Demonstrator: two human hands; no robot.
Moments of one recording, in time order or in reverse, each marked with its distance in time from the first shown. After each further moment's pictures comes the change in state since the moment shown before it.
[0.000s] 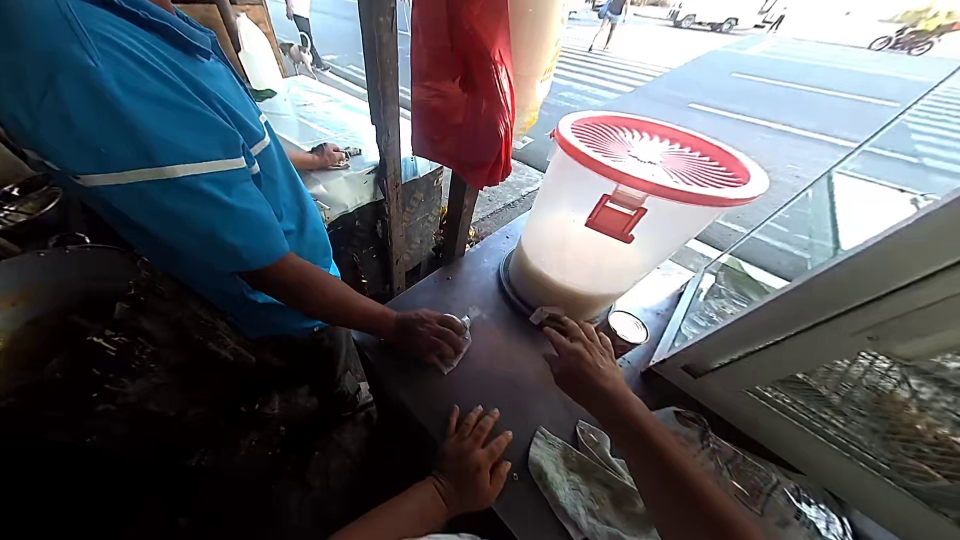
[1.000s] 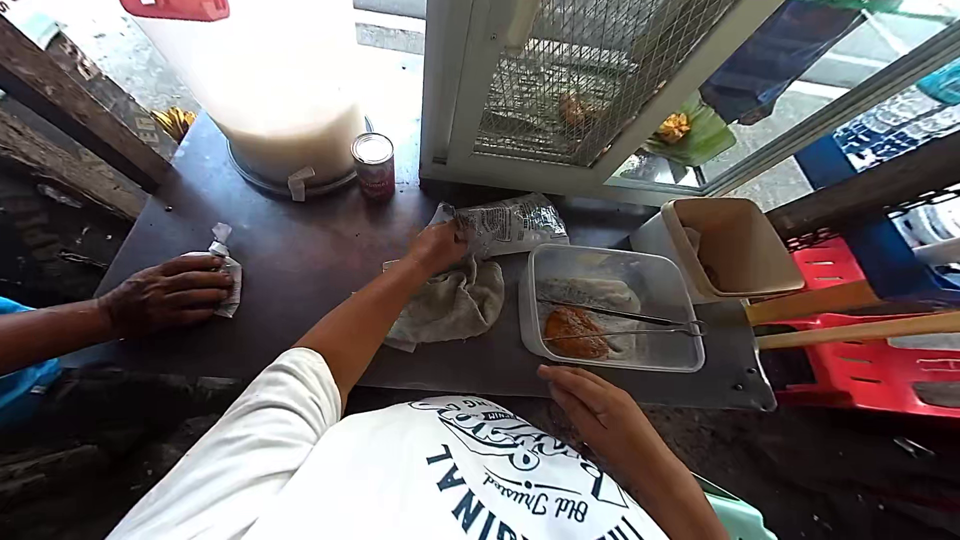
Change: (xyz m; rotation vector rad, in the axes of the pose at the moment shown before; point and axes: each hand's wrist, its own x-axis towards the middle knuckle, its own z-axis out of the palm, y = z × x) left_hand 0.206 0.190 0.093 -0.477 -0.821 0.160; right_hand -0.421 0.046 0.074 0.687 0.364 0.400
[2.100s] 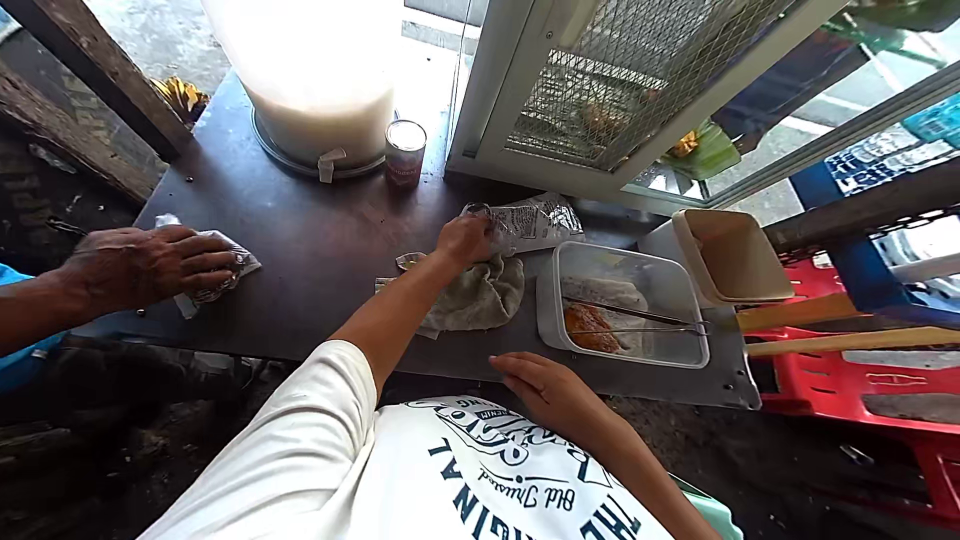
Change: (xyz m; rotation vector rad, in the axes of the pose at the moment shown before) left_hand -0.010 0.001 0.005 0.034 0.066 0.068; right_hand 0.047 -0.055 0.047 -0.026 -0.286 -0.091
